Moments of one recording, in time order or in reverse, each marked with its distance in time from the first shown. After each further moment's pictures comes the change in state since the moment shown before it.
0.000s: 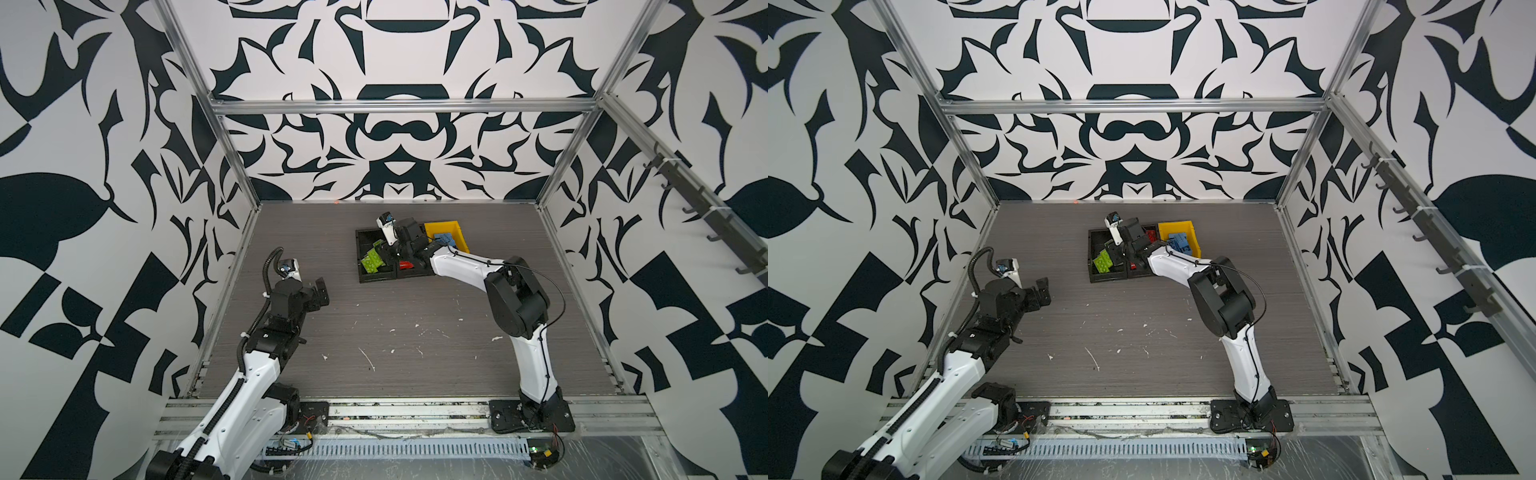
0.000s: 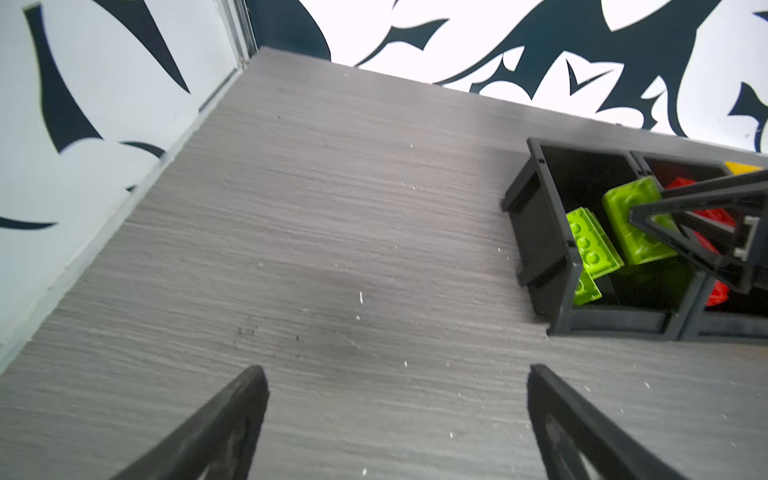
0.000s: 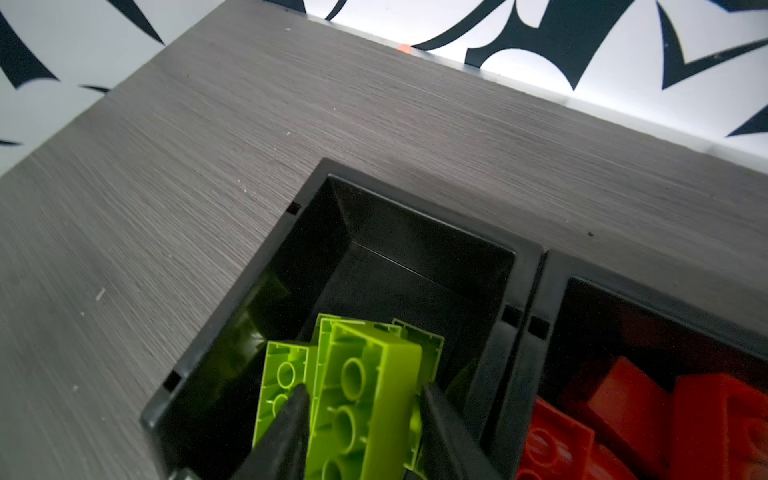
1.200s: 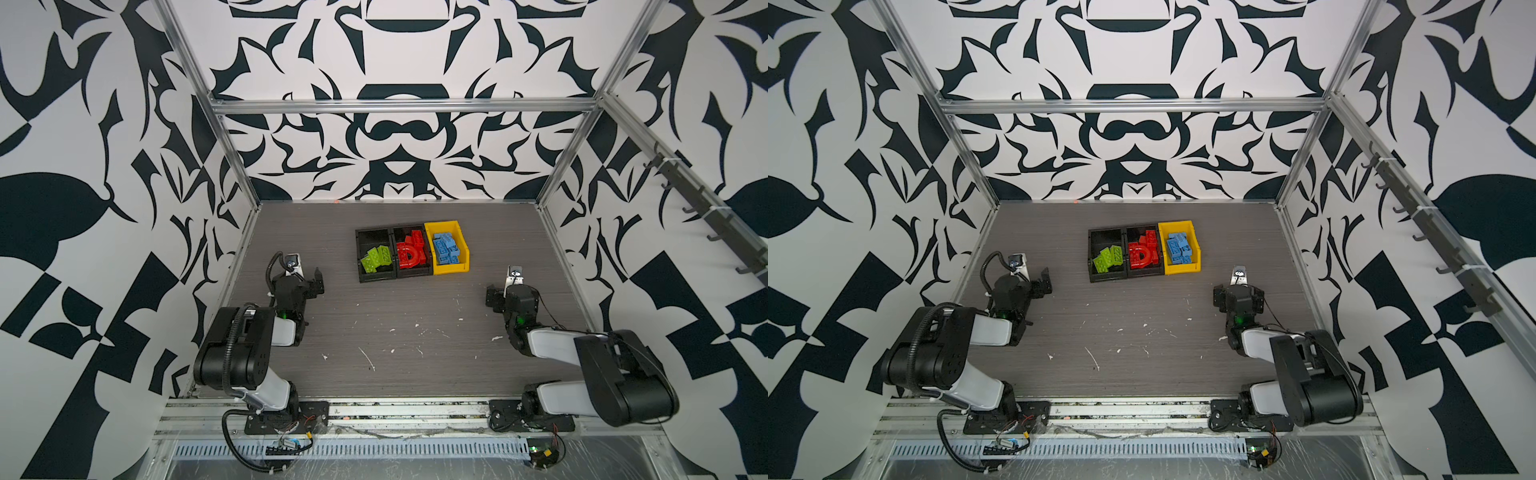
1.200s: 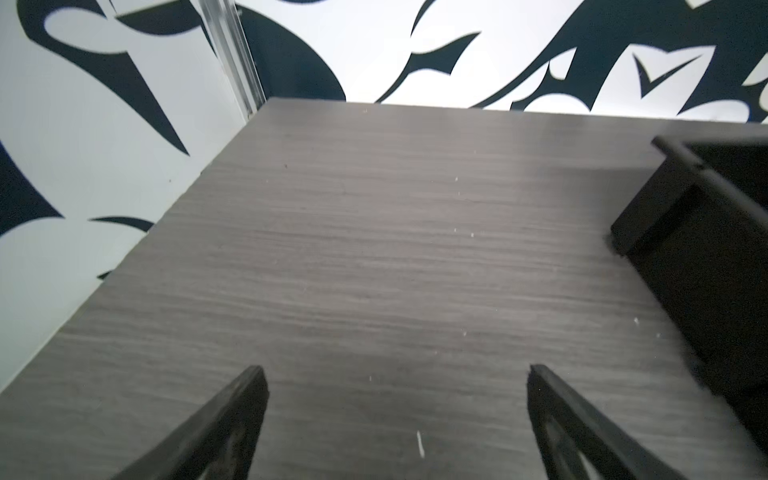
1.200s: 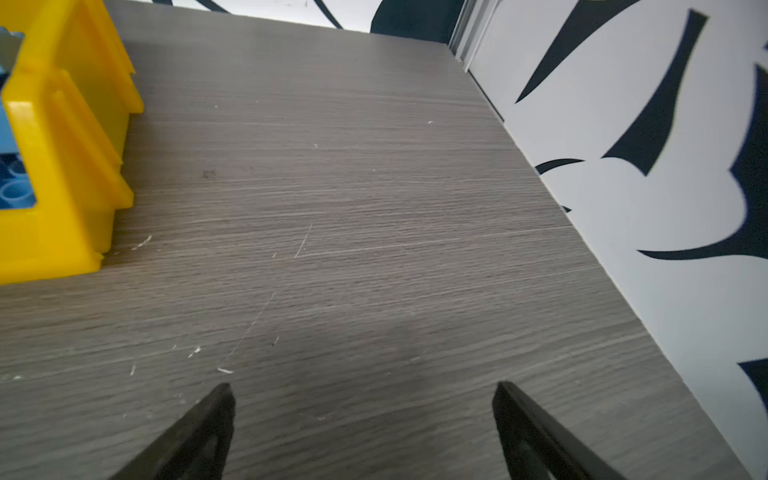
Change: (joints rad) left arm 0.194 0.746 -0.109 1.033 0.129 0.228; right arm -0.513 -0.713 -1.315 0.694 0.446 -0.071
